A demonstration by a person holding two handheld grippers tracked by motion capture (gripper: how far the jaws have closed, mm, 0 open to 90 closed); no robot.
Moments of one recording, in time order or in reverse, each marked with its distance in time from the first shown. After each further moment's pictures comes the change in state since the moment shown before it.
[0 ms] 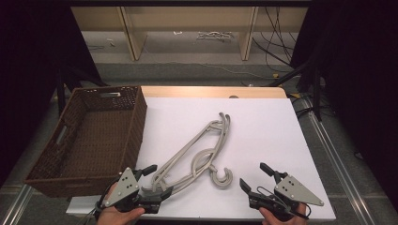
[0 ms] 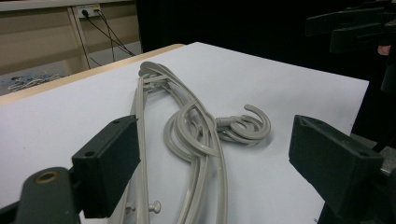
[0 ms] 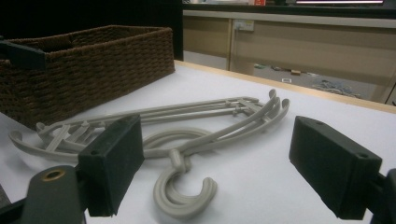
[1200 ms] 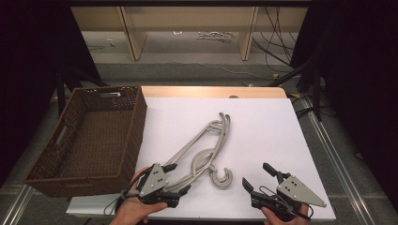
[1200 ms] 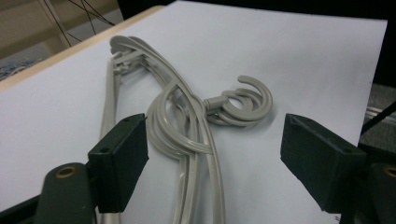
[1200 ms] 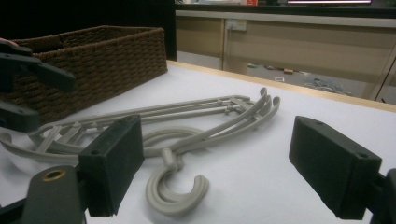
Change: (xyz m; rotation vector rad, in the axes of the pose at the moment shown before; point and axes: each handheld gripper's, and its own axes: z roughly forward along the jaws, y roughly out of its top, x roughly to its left) left arm -0.015 0.008 0.057 0.198 -0.043 0.120; right arm -0.003 -0.001 -0.004 0.013 -0.023 0.008
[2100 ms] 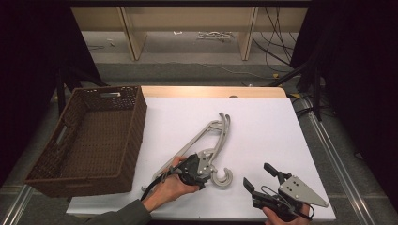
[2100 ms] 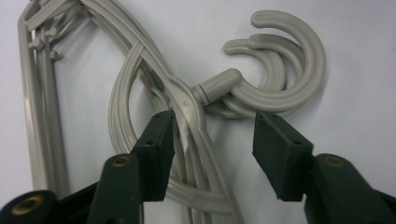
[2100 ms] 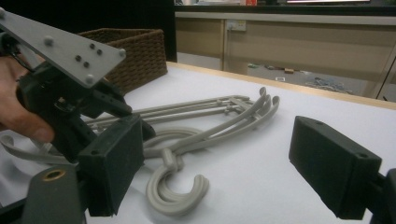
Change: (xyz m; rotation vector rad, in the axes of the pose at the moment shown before) left arm -0.002 0.028 0.106 0.405 -0.047 0.205; right arm -0.003 -0.001 -0.001 -0.020 -0.001 0.012
